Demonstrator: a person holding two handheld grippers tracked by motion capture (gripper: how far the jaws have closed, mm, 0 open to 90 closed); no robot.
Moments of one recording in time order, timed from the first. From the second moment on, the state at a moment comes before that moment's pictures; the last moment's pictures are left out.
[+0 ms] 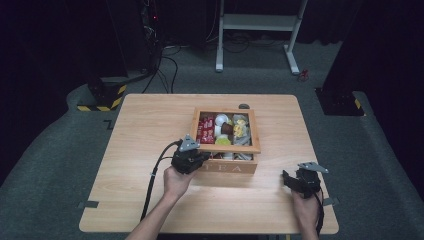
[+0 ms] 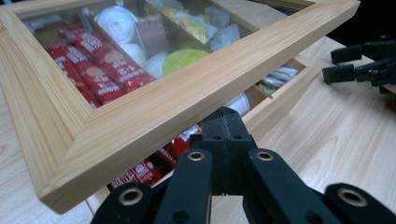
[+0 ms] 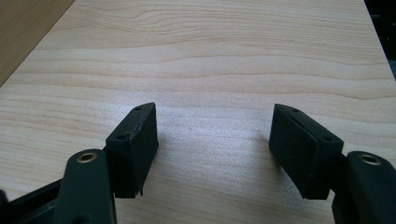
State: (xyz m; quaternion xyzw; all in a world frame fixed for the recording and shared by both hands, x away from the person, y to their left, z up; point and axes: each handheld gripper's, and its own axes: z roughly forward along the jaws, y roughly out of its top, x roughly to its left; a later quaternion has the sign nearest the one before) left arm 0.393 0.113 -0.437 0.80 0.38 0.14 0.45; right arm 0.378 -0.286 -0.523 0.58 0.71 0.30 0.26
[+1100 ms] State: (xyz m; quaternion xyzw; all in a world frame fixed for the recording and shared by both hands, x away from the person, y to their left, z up) left arm 0.411 0.115 -0.402 0.79 0.39 0.14 0.46; right arm 0.378 -0.285 -0.522 0.58 0.72 0.31 0.25
